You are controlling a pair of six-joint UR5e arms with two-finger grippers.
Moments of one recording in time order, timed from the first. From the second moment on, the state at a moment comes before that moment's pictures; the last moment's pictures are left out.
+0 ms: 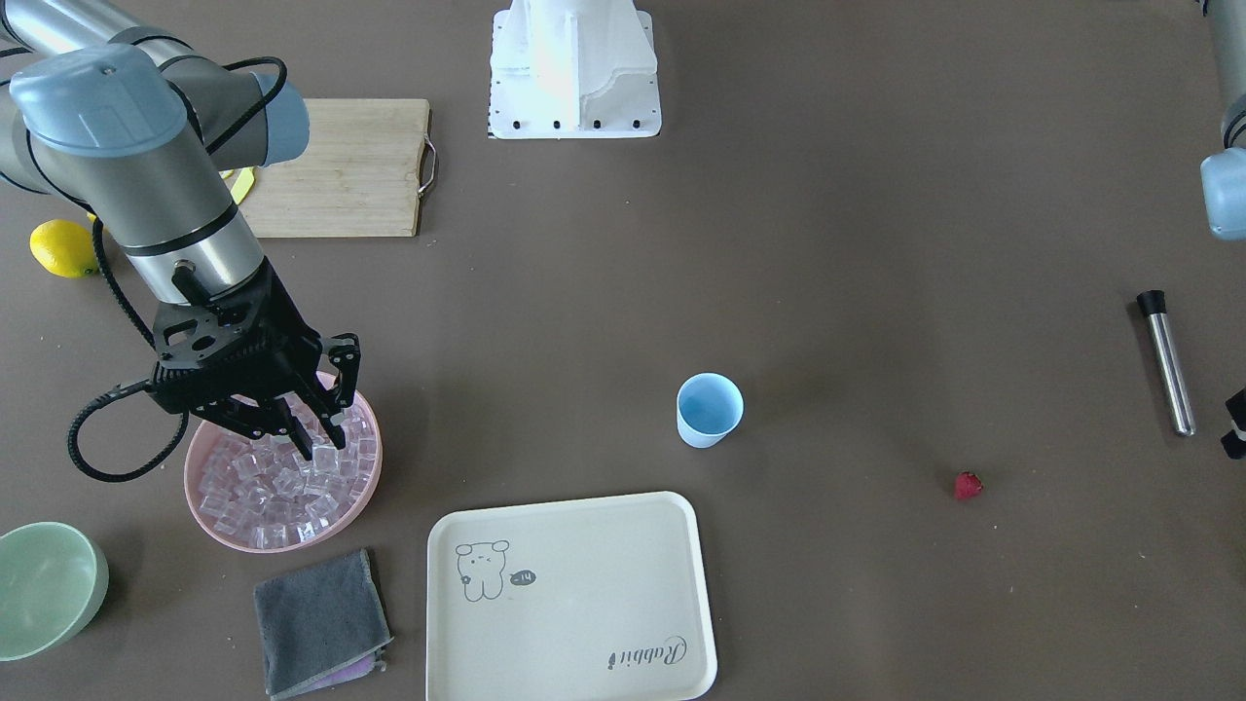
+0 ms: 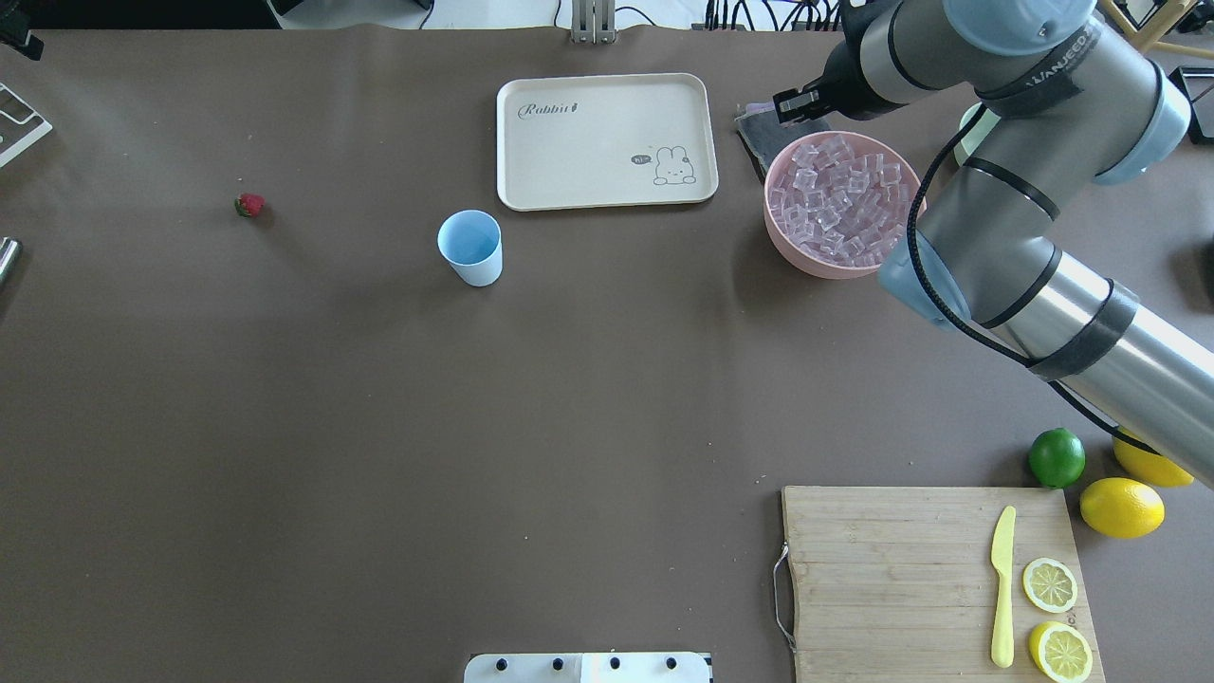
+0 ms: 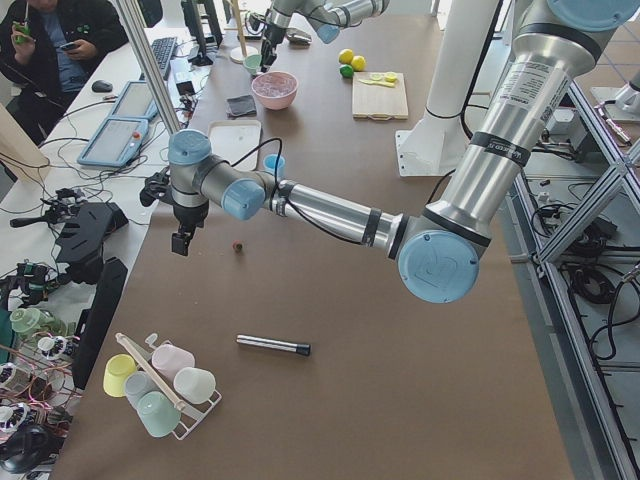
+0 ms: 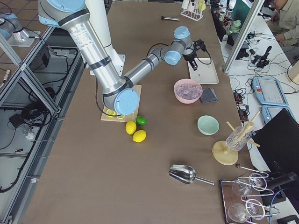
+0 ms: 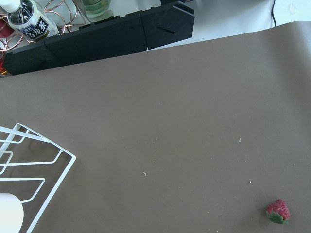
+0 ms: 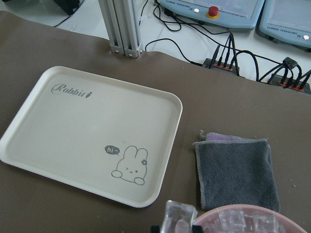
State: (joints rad) left arm -1.38 -1.99 -1.45 -1.83 -2.22 -0.32; right arm 0.90 -0.97 1.66 -1.25 1.89 0.69
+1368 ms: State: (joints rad) left arm -1.34 -1.99 -1.50 -1.85 -2.22 -0.31; right arm 0.65 -0.63 1.40 -1.12 1.67 0.73
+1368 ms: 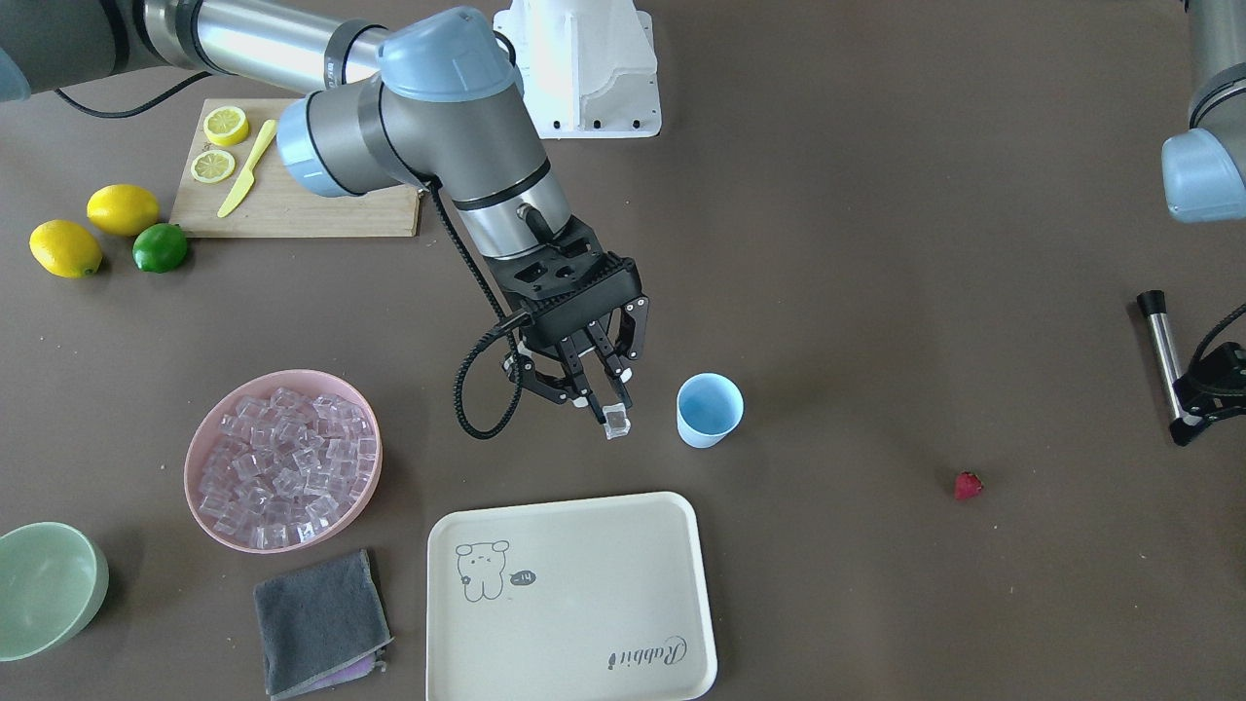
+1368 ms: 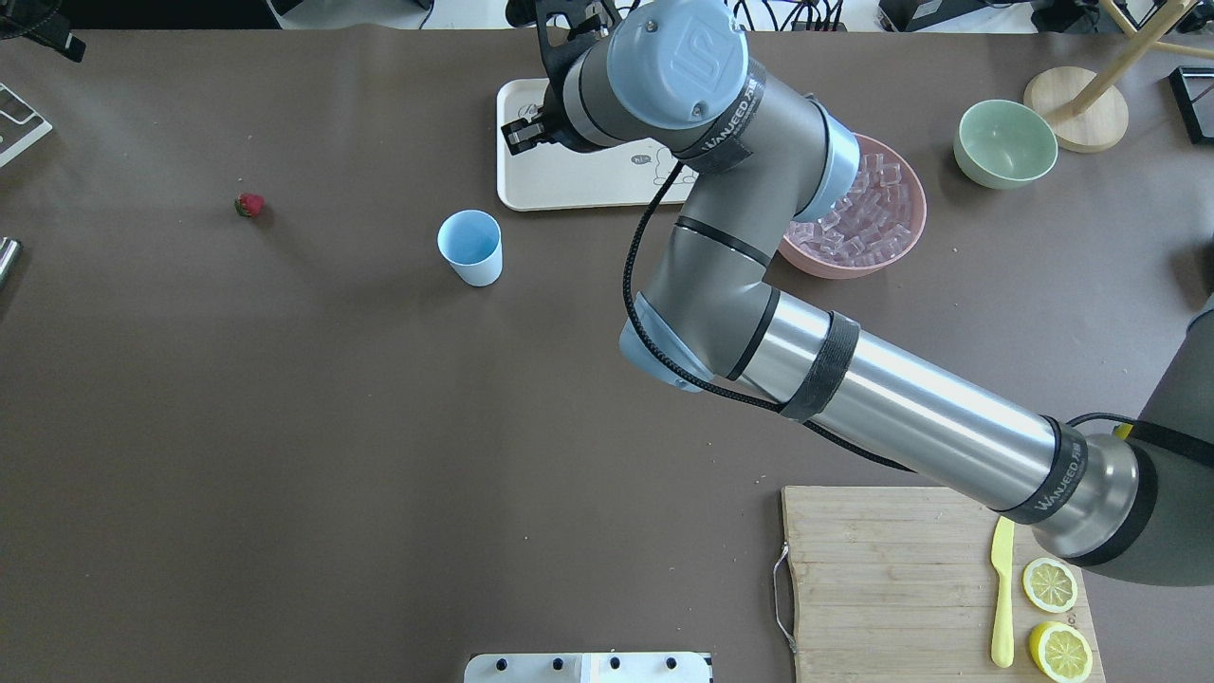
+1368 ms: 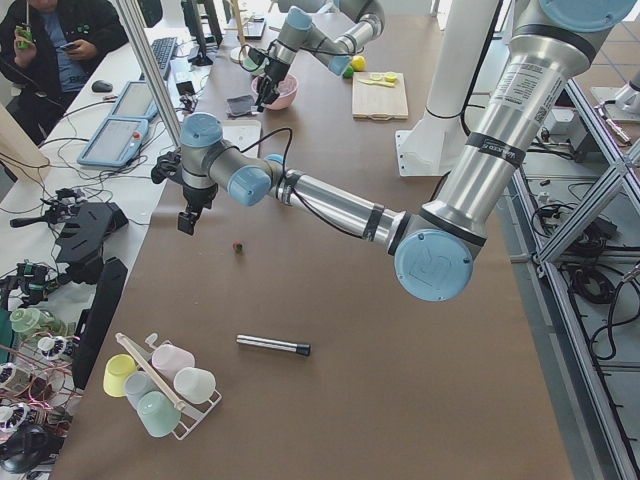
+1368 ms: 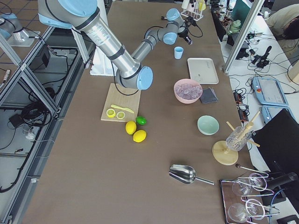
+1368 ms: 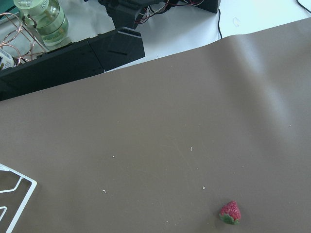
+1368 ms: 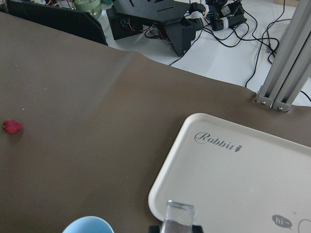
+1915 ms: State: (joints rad) left arm -1.33 -1.99 -1.49 -1.85 -2.22 -0.31; right arm 0.57 -0.58 1.30 -1.05 1.61 0.73
